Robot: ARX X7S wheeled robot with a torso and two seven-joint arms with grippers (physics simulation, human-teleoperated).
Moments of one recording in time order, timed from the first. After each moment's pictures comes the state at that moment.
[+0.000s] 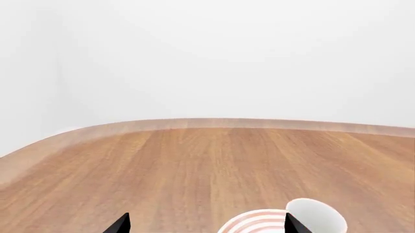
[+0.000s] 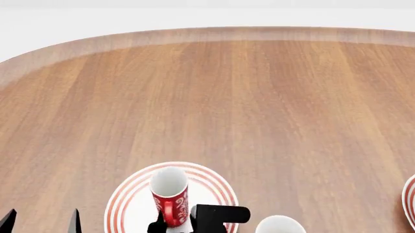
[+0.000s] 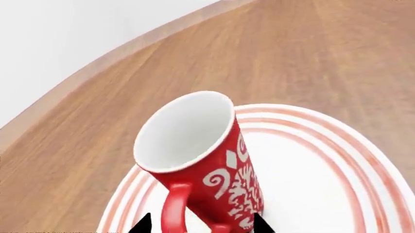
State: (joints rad) left arm 0.04 -0.35 0.27 0.23 -0.34 0.02 -0.34; right arm 0.77 0.00 -1.55 1.03 1.58 -0.46 0.11
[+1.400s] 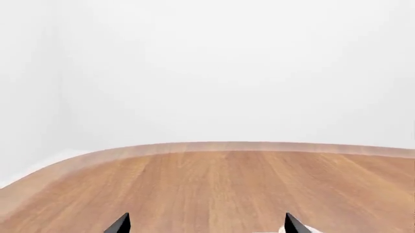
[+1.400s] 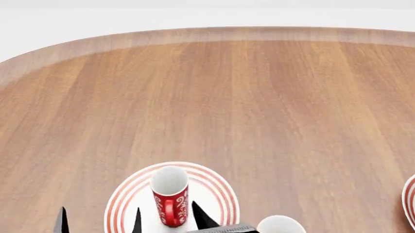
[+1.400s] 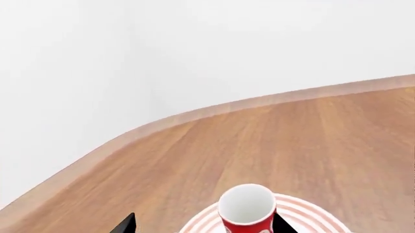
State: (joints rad) left arm 0.12 -0.41 0.26 0.40 -0.32 0.03 -0.39; right arm 0.82 0.41 -1.74 0.09 0.99 -0.68 0.87
